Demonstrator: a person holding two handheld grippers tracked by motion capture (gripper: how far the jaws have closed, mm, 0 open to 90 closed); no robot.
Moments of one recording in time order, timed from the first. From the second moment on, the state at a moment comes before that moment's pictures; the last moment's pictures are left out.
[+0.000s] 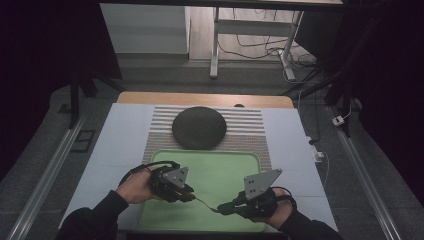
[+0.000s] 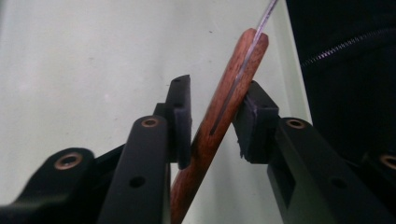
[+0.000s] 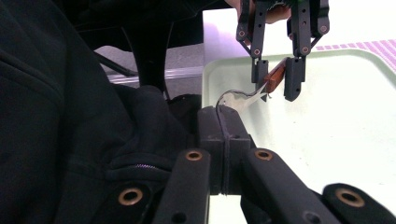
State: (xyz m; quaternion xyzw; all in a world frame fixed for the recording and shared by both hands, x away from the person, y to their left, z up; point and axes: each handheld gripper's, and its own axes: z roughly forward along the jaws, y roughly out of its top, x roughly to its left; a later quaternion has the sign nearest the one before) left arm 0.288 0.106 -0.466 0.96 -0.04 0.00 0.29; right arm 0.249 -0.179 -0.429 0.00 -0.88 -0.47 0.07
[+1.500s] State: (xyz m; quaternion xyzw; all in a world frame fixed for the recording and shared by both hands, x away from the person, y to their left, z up) left arm 0.263 0.131 -0.468 0.94 0.22 -0.01 0.25; right arm 0.260 -0.221 -0.443 -0.27 -0.86 -0.42 -0.09
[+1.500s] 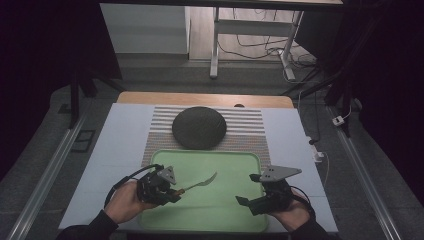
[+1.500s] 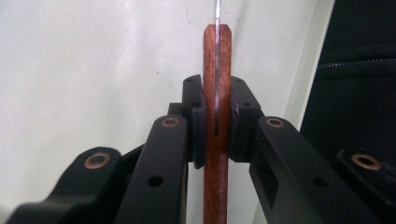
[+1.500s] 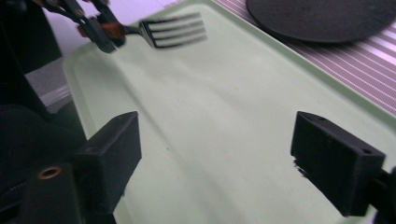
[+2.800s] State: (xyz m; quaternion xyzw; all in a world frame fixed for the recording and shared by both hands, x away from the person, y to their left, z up) left arm 0.265 0.158 -0.507 0.86 0.48 -0.04 0.19; right arm 0.233 -0.272 -0.451 -0.36 -0.84 -0.39 -0.13
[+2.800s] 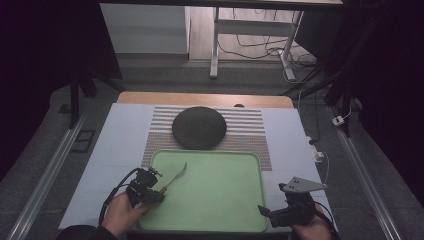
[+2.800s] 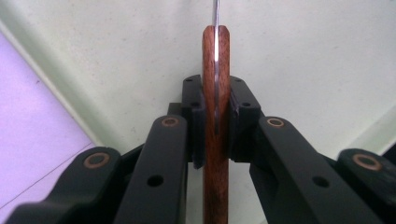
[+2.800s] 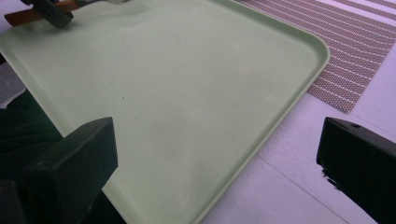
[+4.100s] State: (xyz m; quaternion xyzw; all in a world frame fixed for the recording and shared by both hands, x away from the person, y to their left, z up) left arm 0.312 0.153 -0.488 0.86 0.42 -0.02 0.28; right arm 0.233 -0.279 -0.451 -0.37 -0.84 -0.38 -0.12
